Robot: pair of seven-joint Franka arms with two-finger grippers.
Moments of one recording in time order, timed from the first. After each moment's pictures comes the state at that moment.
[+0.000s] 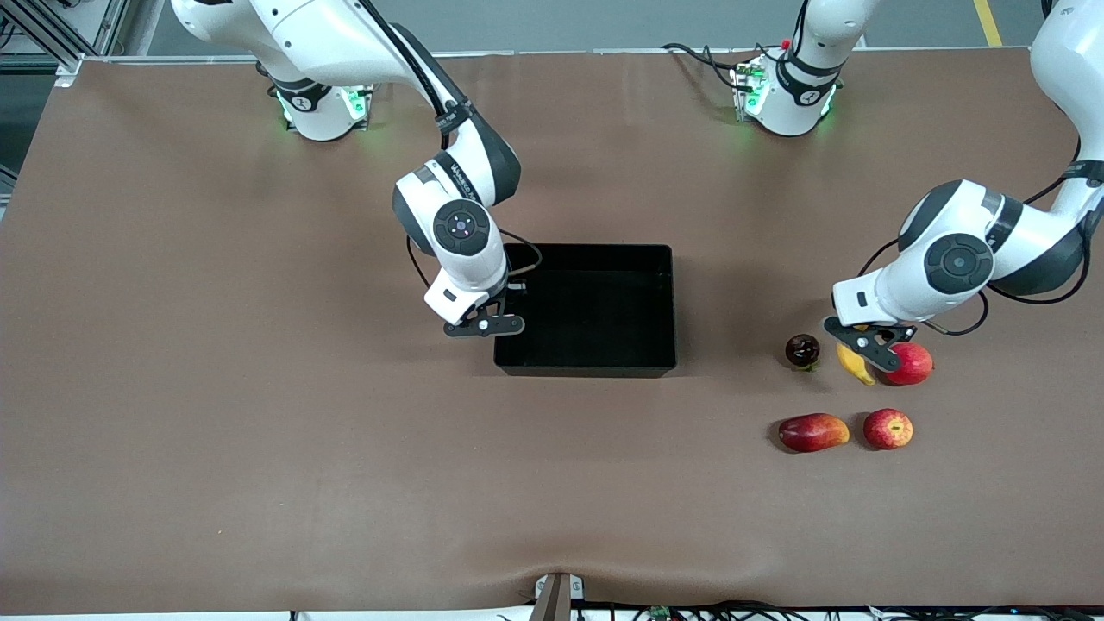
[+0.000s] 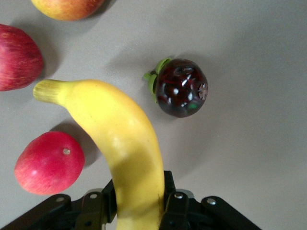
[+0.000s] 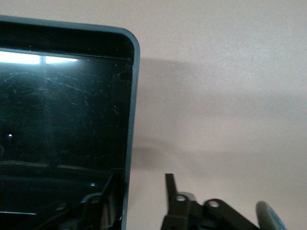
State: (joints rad) left arm 1.01 0.65 -1.18 -2.05 0.86 1.99 0.08; right arm 0.72 0.56 -0.06 -1.70 0.08 2.18 0.54
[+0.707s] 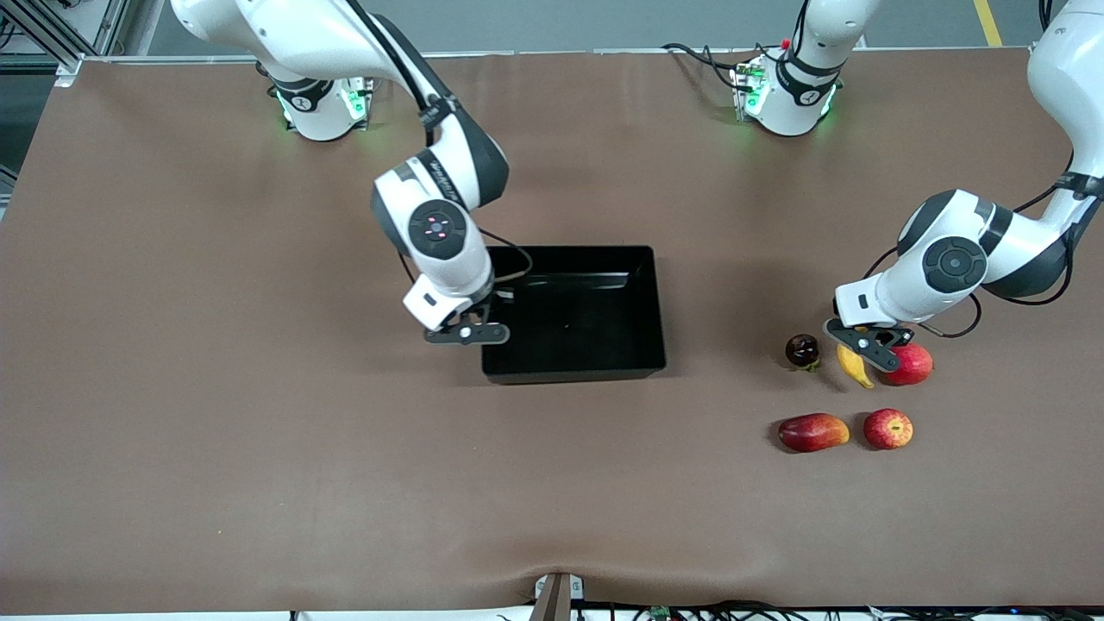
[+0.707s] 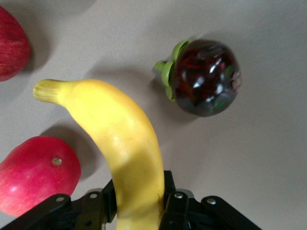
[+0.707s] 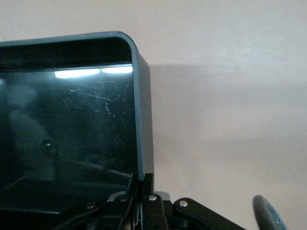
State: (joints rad) left arm 1.01 0.67 -1.07 -2.10 0.92 2.14 0.08; right arm 0.66 0.51 -0.08 -1.63 0.11 2.06 0.55
